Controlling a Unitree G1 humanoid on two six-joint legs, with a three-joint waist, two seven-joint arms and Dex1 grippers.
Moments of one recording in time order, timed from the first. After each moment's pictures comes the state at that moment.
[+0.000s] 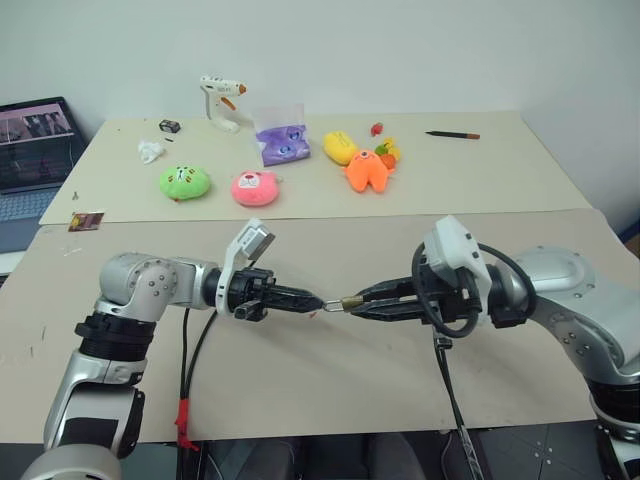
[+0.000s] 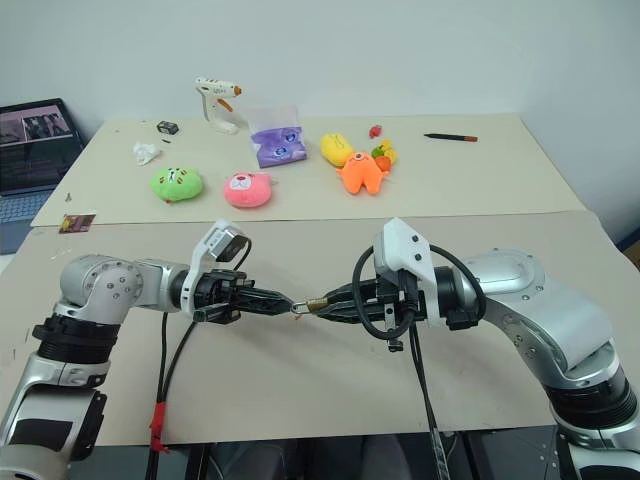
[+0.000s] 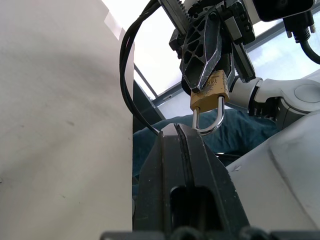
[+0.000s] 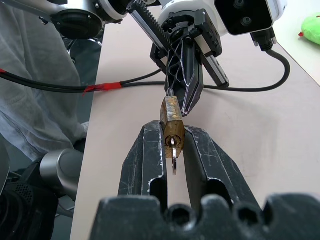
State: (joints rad) left arm -0.66 0.63 -0.09 0.01 -0.97 1.33 -1.22; right arm -0.49 -0.84 0.07 -0.59 0.77 0.77 1.02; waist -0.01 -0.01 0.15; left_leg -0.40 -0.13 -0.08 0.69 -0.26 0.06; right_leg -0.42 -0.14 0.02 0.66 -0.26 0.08
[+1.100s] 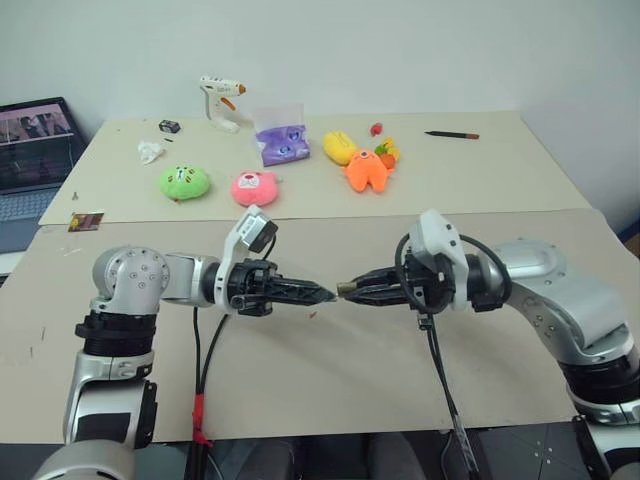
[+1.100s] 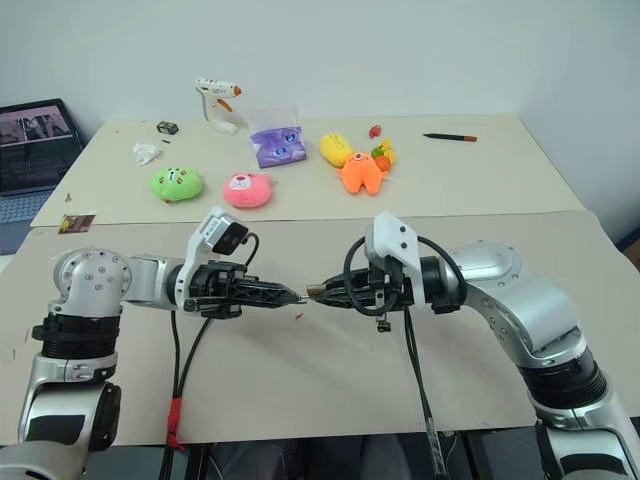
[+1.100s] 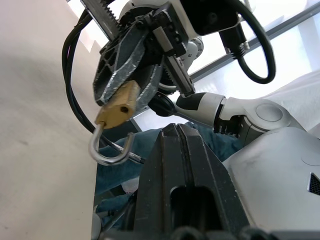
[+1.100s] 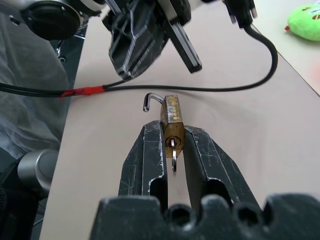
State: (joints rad) left arm -0.68 0.55 0.06 -0.01 -1.16 1.53 -1.03; right arm -0.57 -0.76 0.14 -0.47 0.66 0.73 1.05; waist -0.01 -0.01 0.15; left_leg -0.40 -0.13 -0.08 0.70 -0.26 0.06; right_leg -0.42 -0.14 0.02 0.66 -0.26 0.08
